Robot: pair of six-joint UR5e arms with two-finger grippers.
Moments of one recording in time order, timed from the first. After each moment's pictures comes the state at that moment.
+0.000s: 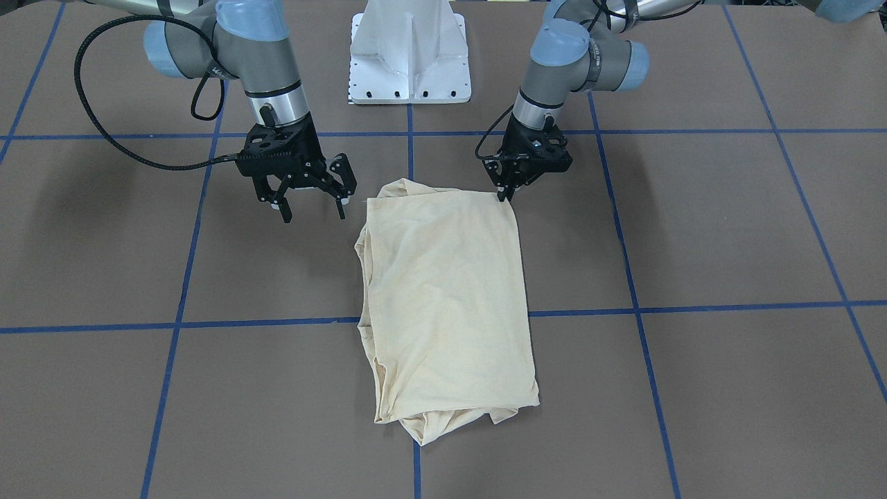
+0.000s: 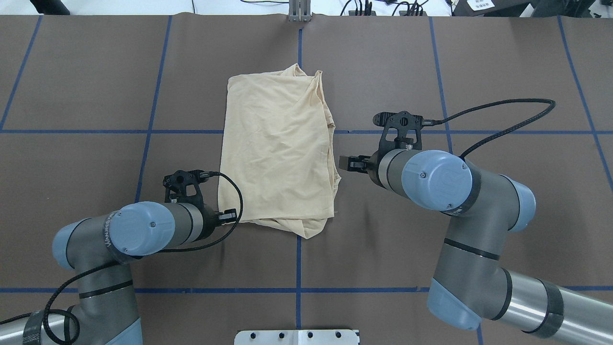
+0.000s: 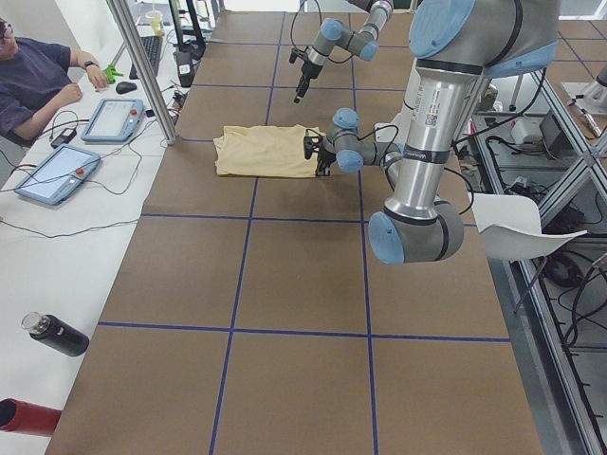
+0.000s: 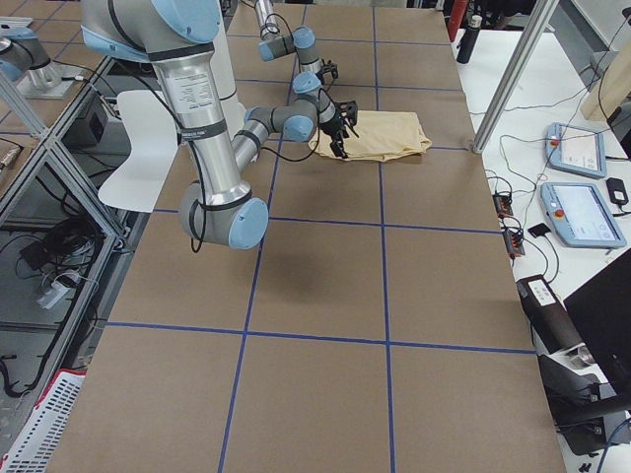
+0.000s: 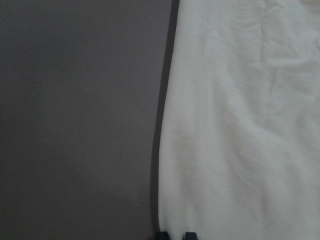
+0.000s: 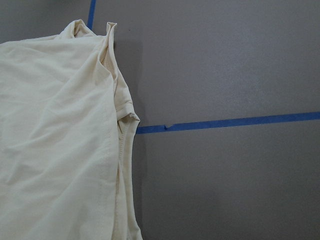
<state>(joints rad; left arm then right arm) -0.35 -1.89 -1.80 -2.01 -1.57 -1.50 0.46 -1.17 1.89 -1.31 1.47 1.33</state>
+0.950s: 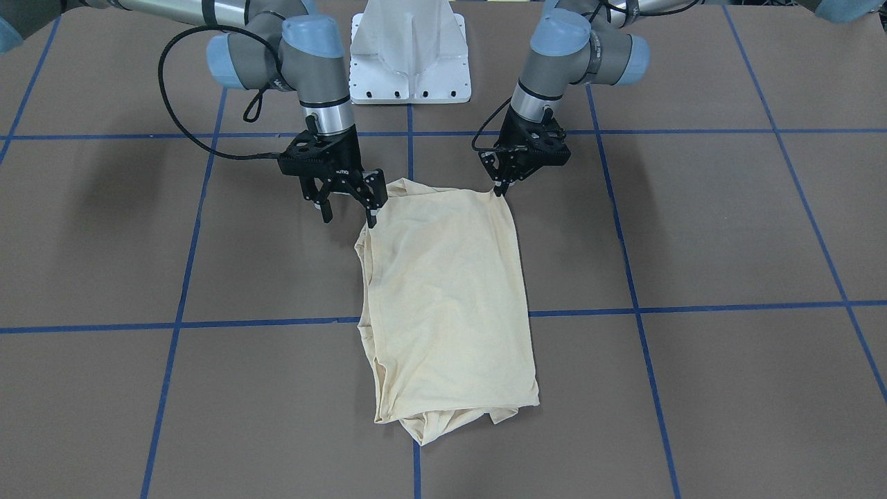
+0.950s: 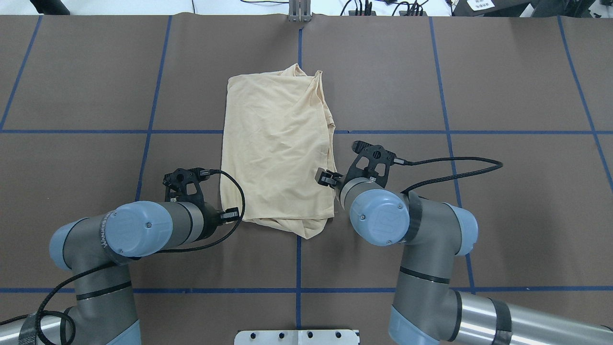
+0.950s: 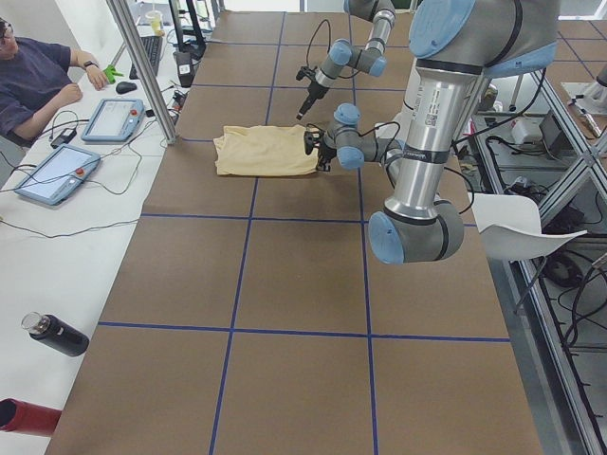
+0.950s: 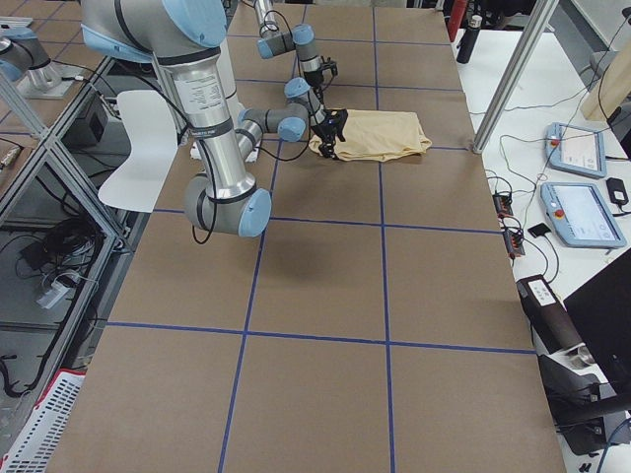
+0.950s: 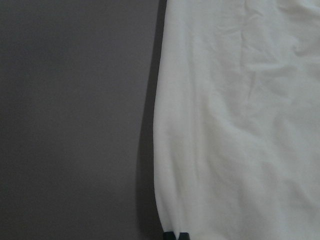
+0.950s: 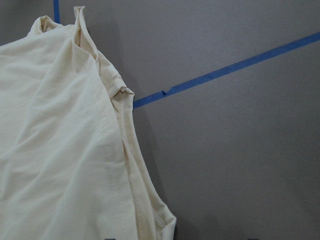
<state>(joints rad) -0.35 -1.89 -1.83 -2.01 -1.57 -1.51 0.34 -1.05 1.71 -1.31 1.30 1.67</state>
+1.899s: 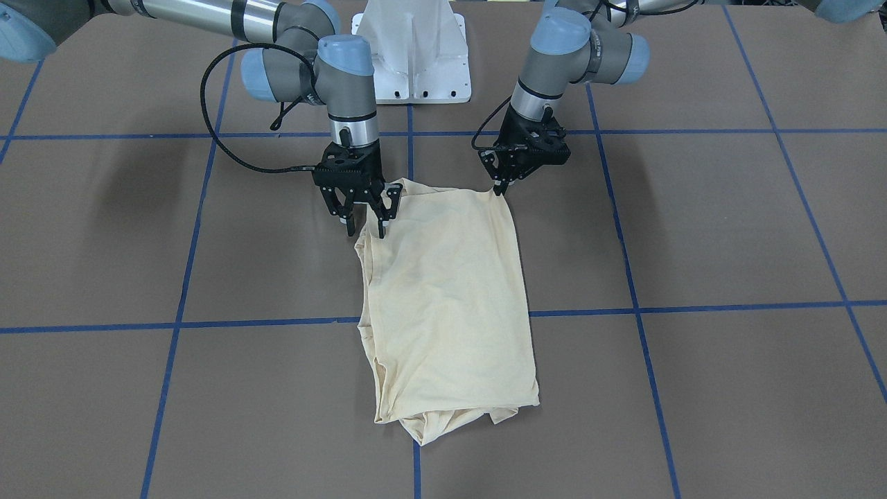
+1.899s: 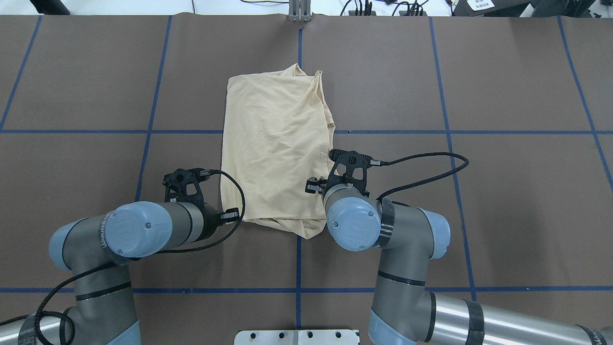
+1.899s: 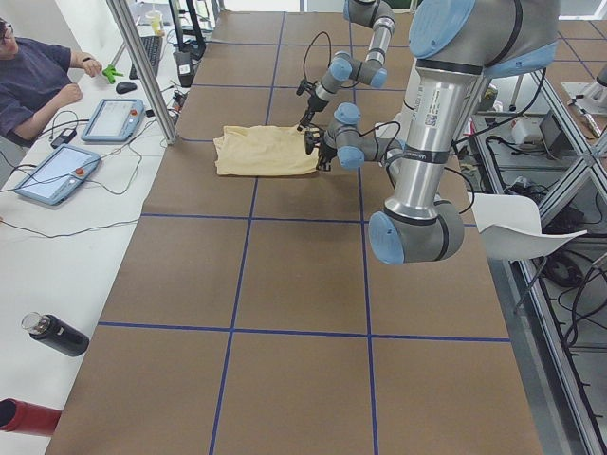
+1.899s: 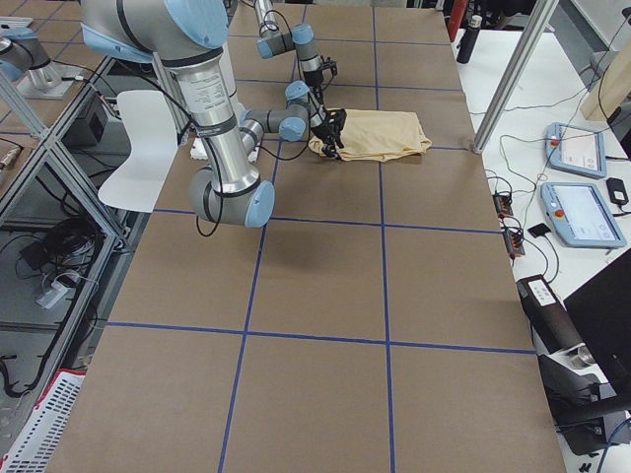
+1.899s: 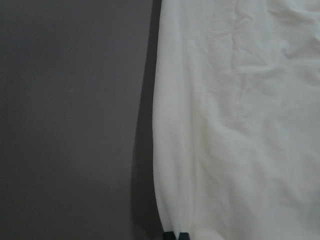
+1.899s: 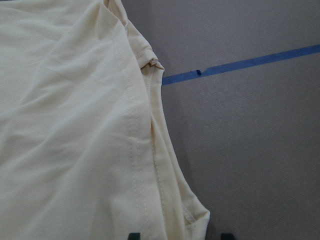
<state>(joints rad) -0.35 -1.89 -1.84 -2.01 -1.57 -1.51 0.31 -1.00 1.63 -1.32 1.26 1.54</state>
